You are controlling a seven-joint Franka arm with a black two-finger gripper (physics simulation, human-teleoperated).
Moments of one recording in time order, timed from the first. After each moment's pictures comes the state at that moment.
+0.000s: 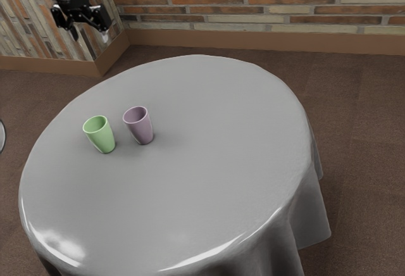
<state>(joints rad) -0.13 0.23 0.31 -1.28 0.01 1.59 0.07</state>
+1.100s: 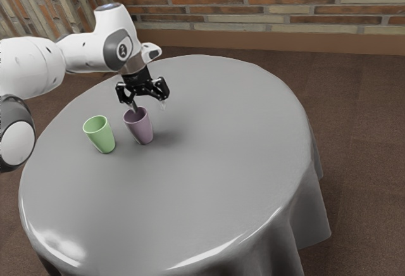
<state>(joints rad) -0.28 0.35 0.34 -1.73 -0.16 2.02 -0.15</state>
